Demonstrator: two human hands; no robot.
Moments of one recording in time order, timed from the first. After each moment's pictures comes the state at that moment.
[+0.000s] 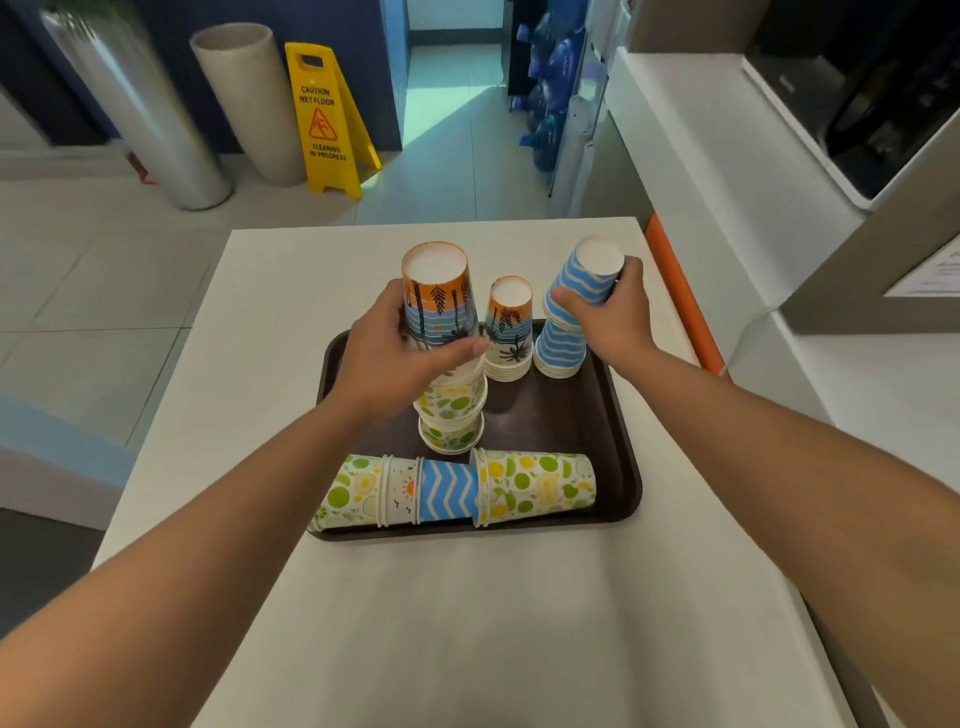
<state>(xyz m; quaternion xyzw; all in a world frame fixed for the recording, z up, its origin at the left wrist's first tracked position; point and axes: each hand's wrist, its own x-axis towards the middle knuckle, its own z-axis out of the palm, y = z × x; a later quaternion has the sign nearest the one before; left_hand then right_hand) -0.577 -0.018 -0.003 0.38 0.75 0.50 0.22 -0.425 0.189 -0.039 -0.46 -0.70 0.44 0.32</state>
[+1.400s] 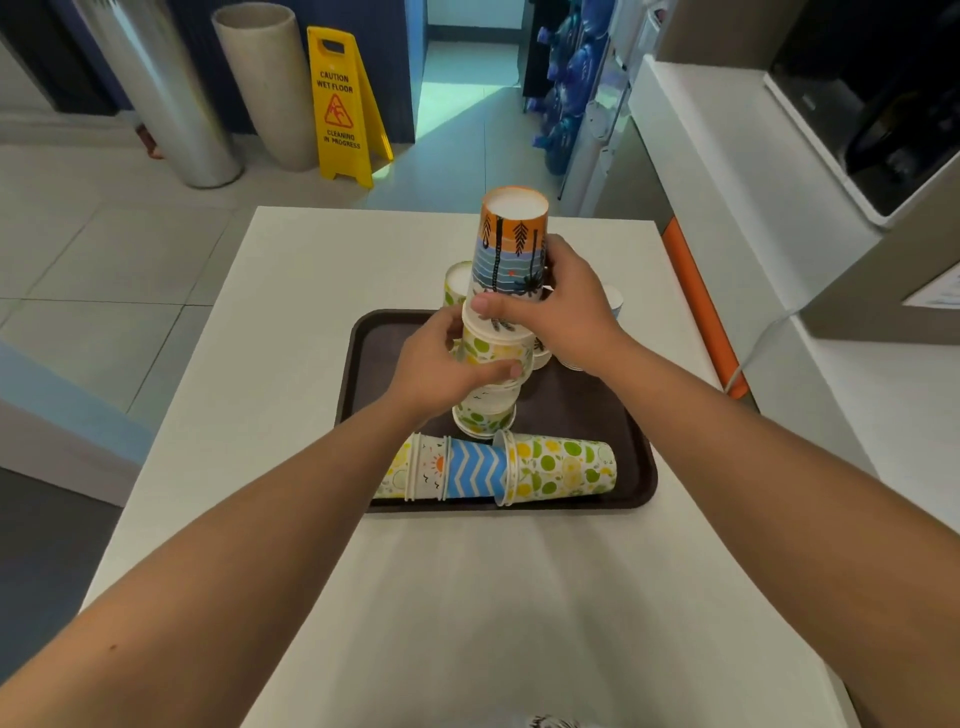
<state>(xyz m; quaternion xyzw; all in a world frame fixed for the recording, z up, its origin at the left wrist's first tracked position) -0.575 -0.030 -0.040 0.35 0.75 0.48 0.29 -0.466 0.088 0.024 -0.30 -0.79 0.47 0.25</state>
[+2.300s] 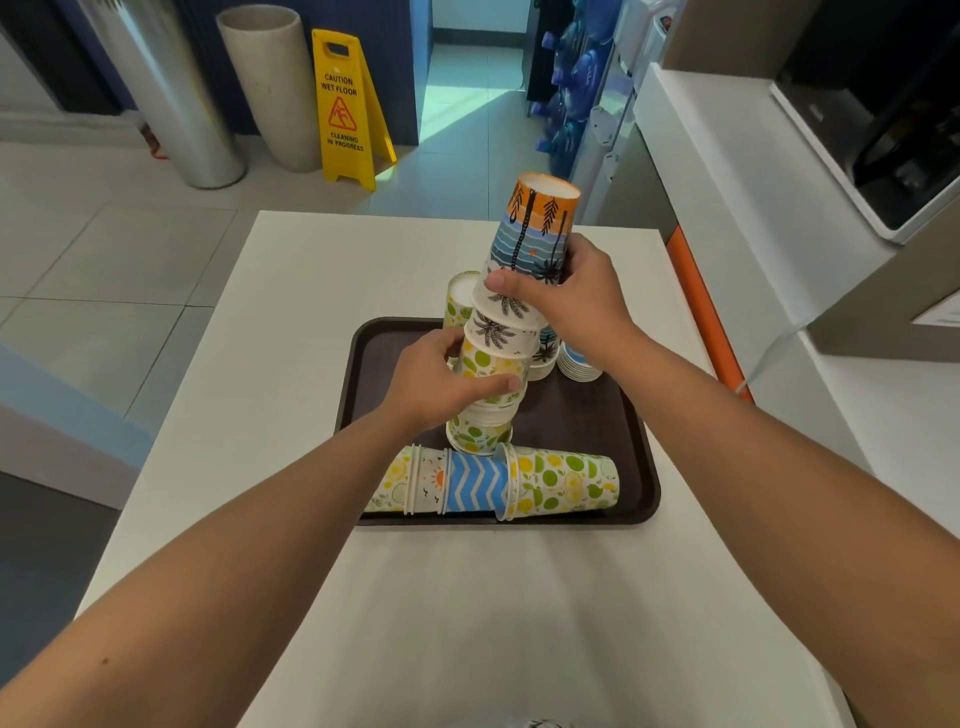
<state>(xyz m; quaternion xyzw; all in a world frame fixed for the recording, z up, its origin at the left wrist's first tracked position) -0.584 -0.025 -0.048 0.37 0.77 0.44 0.27 -0.480 0.108 0.030 -0.35 -0.74 0.50 0.27</state>
